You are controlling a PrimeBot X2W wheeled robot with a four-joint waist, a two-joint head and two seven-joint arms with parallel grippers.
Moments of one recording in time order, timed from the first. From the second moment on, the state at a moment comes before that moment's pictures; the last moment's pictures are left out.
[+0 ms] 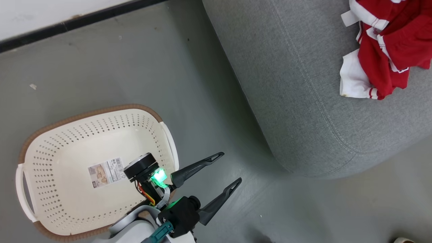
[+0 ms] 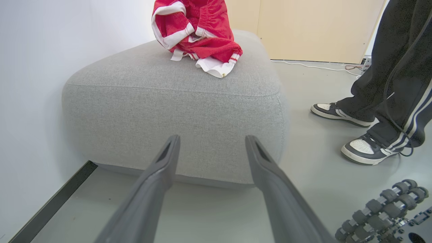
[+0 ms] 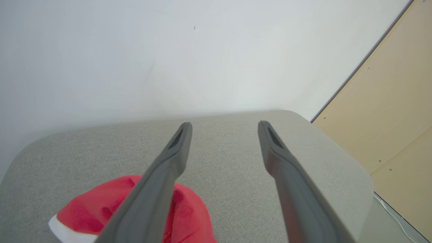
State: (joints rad) left arm -0.41 0.29 -0.75 0.00 -0.05 -0.12 -0.26; right arm -1.26 -0.34 -0.33 0.98 -0.28 0.13 -0.24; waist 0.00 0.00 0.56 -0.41
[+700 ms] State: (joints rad) left arm -0.35 0.19 -0.66 0.02 -0.13 -0.09 -0.26; right arm -1.19 -0.26 -0.10 0.73 -0.25 0.13 -0.26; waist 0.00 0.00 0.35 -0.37
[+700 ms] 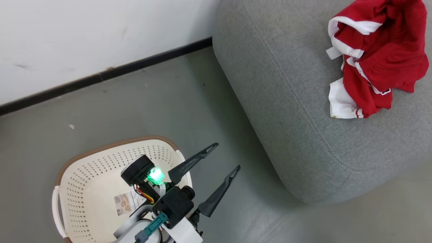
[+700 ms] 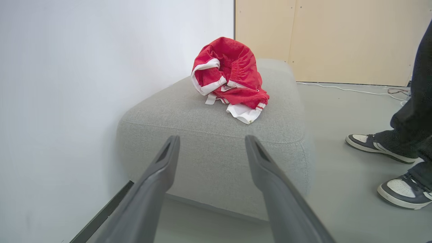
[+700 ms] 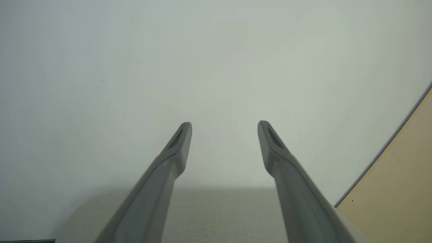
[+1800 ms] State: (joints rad) left arm -0.11 0.12 -0.33 0.04 -0.21 0.03 -0.26; right arm -0.69 -0.22 0.28 0.33 0.04 0.13 -0.26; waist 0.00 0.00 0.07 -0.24
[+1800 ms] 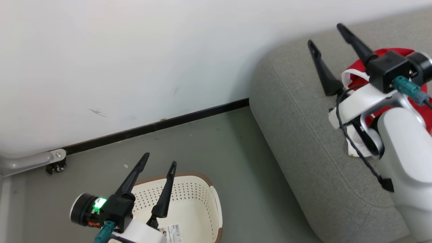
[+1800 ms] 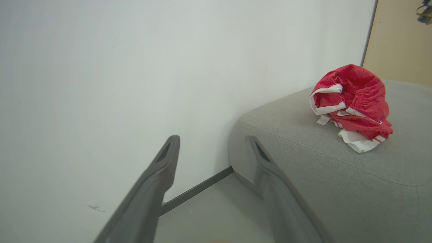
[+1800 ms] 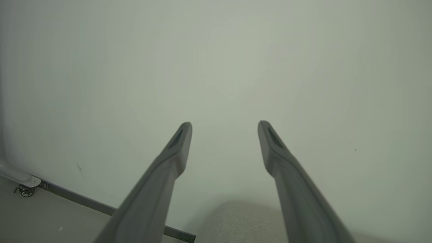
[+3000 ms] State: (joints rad) left arm 0.04 0.06 -0.14 0.18 -0.23 0.12 -0.26; right arm -0.16 -0.07 0.17 0.16 0.14 0.13 -0.26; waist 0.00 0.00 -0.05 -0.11
